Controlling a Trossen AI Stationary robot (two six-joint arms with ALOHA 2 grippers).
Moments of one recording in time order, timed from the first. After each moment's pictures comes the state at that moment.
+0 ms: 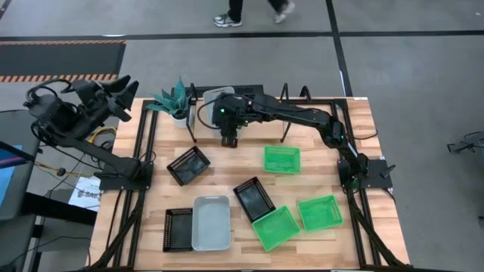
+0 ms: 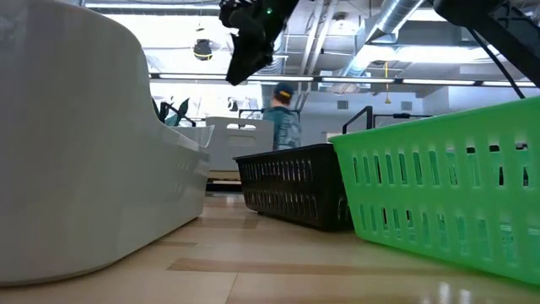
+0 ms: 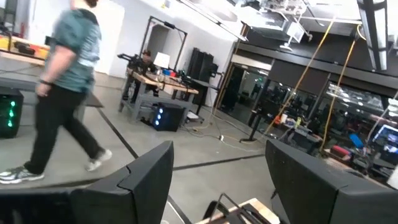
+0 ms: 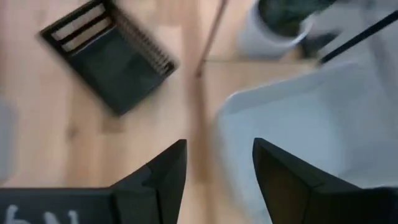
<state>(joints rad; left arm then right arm) -0.37 0.63 1.23 -0.30 -1.20 -0.09 -0.19 2.22 2.35 -1.05 0.06 -0.17</state>
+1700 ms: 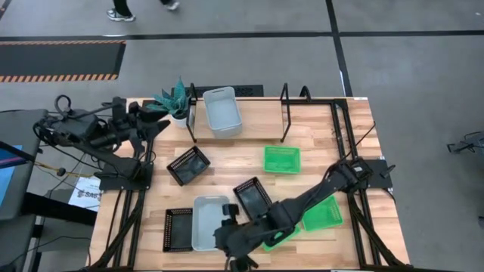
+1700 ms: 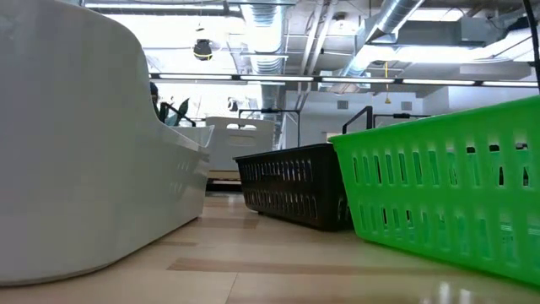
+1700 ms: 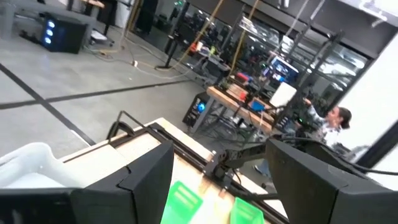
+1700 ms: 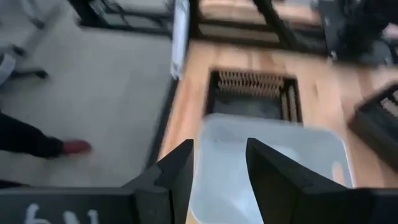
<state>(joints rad) -0.37 0.73 1.23 -0.55 -0.73 -0.55 0.54 2.26 2.34 -0.77 0.27 0.26</state>
